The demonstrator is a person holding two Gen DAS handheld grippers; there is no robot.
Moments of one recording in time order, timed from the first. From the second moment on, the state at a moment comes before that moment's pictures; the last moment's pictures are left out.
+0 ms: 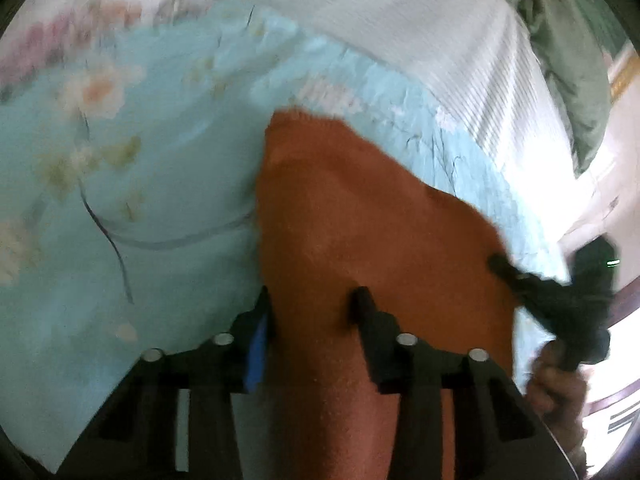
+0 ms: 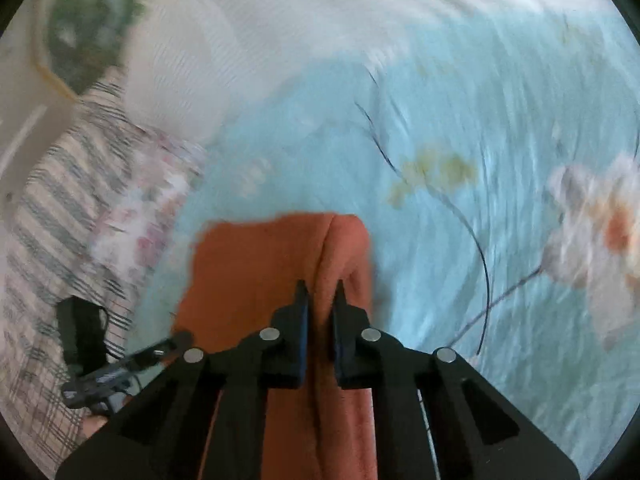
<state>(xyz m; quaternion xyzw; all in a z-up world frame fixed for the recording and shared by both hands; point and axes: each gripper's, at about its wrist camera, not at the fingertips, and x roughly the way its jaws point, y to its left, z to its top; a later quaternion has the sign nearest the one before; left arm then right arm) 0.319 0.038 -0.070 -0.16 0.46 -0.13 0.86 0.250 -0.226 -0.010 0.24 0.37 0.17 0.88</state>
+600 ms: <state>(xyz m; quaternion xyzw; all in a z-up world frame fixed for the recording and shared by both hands) 0.288 0.041 -0.065 -0.14 0.46 -0.07 0.88 0.208 -0.237 -0.017 0.24 0.41 0.09 0.88</state>
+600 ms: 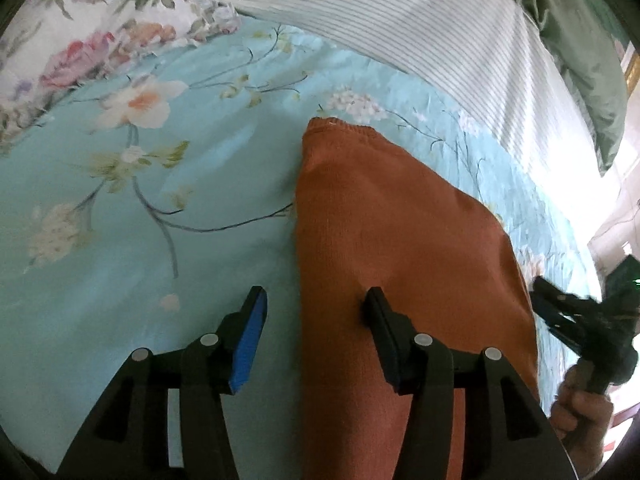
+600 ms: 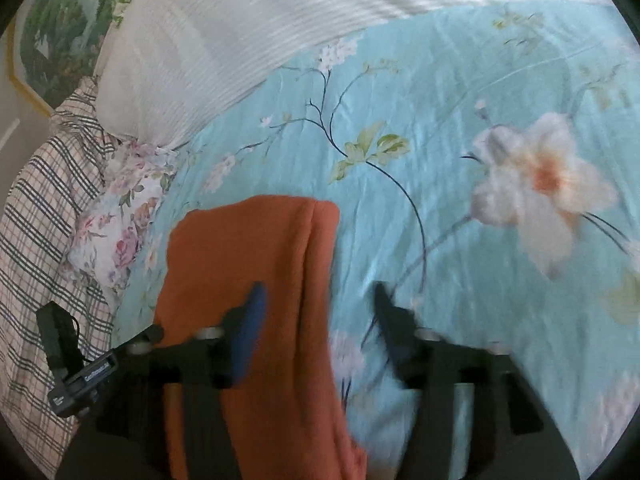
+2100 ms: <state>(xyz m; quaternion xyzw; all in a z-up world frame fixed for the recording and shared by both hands) 0.040 0.055 -0.035 -0.05 0.46 0.00 0.89 -0.038 -0.152 0.017 0.11 0.38 0.13 0.91</state>
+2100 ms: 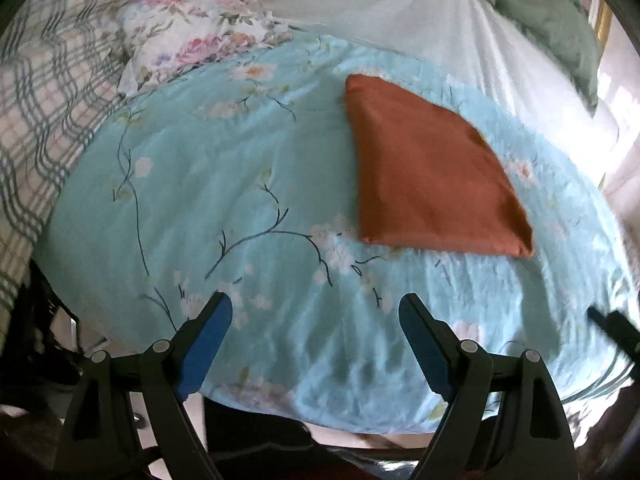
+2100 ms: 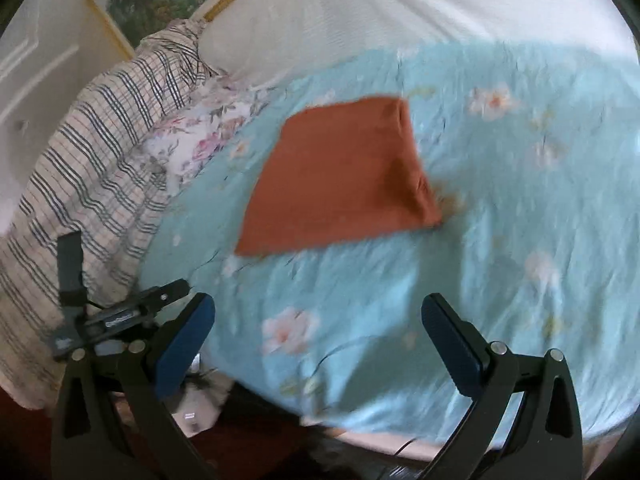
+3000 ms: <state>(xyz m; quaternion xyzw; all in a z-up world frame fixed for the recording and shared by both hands) 0.065 0.009 -0.010 0.10 0.42 0.02 0.90 0.010 -0.140 0.019 -0.04 0.41 0.09 0.91</state>
